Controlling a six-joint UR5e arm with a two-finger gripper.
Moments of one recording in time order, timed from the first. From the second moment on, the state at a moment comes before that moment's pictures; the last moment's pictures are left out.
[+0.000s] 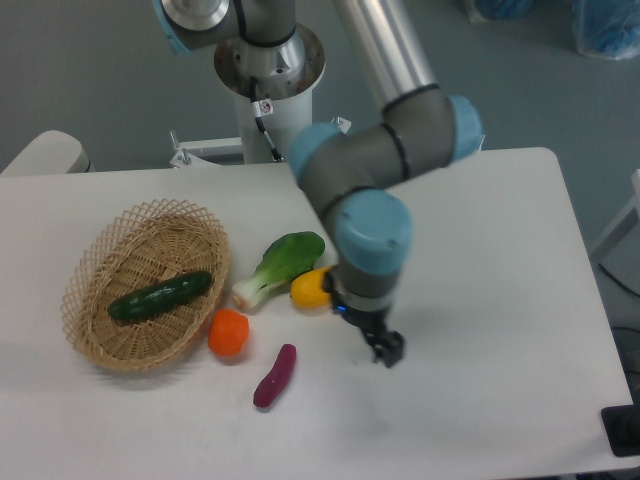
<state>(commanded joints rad) 2.52 -2.18 -1.30 -1.21 1.61 1.50</state>
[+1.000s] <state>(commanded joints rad) 2.63 -2.26 -1.22 -1.20 1.54 1.70</state>
